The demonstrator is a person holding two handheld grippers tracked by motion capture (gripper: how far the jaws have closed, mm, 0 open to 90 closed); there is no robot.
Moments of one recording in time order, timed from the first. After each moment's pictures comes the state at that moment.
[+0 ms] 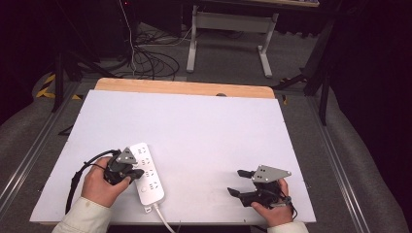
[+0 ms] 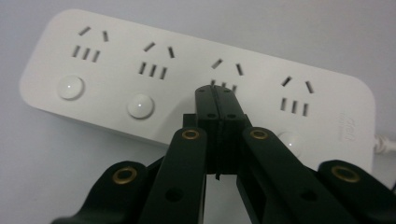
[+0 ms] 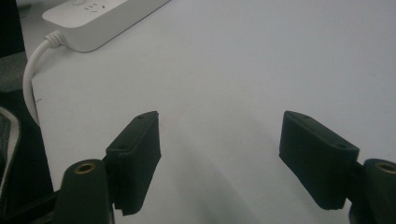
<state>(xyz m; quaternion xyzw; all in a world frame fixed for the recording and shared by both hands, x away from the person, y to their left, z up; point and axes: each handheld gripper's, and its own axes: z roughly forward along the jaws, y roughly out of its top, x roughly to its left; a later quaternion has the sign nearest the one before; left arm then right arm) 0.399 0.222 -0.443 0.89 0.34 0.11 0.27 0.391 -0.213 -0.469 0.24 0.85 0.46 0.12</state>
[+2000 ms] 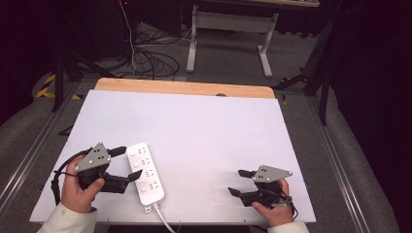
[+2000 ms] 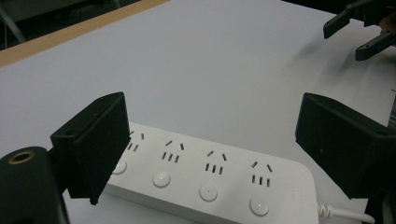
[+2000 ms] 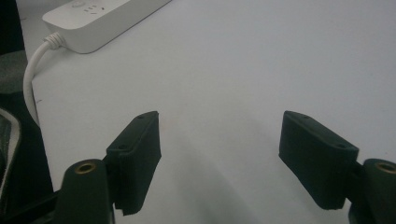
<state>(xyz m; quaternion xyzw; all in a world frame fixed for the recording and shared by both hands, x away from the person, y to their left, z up) 0.370 0.252 -0.410 0.80 0.30 0.19 0.48 0.391 -0.215 -0.469 0.24 0.85 0.46 0.12</state>
